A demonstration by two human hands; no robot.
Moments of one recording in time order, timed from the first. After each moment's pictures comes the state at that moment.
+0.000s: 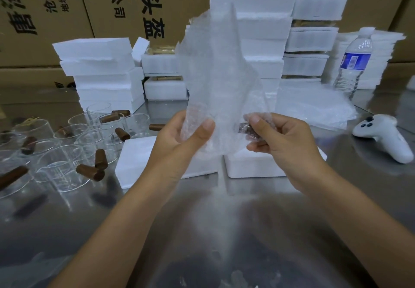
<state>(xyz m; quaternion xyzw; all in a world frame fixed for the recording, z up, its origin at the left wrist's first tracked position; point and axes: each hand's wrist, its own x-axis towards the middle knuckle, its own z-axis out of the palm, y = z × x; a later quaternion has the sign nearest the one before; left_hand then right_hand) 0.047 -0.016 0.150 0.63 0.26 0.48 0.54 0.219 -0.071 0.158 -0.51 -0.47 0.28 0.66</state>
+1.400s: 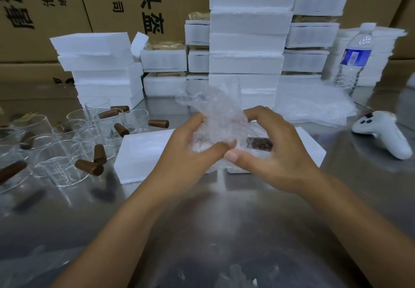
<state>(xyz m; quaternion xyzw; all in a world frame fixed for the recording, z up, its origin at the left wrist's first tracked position) 0.054 -0.029 0.149 0.74 0.22 0.46 0.44 0.214 -0.084 0.156 -0.53 -0.71 0.00 0.46</state>
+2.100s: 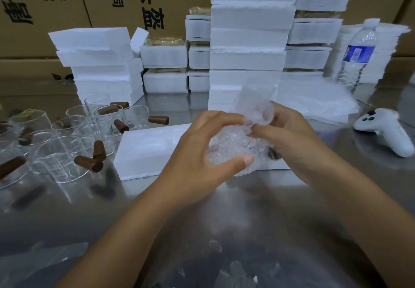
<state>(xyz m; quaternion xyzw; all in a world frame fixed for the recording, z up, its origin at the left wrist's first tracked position) 0.056 -0.038 0.144 0.84 0.21 0.42 0.27 0.224 -0.077 0.162 -0.51 -0.55 0.33 0.57</state>
